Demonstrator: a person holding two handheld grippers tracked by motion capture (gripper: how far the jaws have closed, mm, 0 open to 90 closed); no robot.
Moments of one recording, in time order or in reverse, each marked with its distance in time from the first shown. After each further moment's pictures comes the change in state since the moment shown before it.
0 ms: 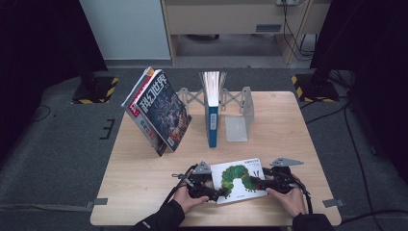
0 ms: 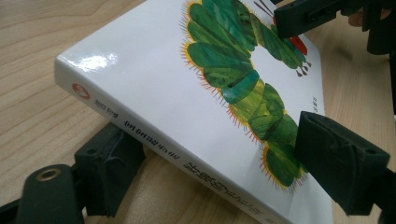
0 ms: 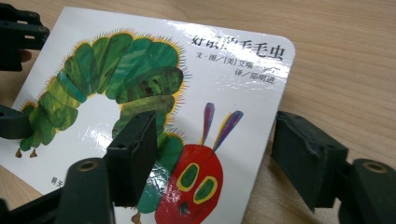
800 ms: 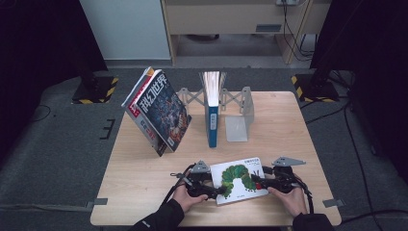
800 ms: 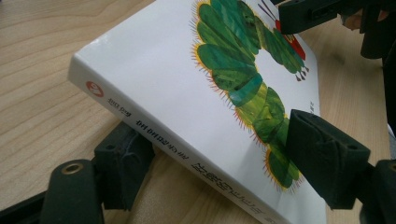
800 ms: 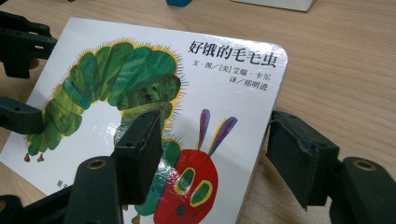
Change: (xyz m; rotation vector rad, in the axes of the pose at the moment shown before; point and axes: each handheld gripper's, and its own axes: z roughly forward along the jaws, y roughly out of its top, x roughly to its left) left arm 0.005 -0.001 -0.002 -0.017 -0.022 -0.027; right arm -0.002 0.002 -0.003 -0.041 0.005 -0.030
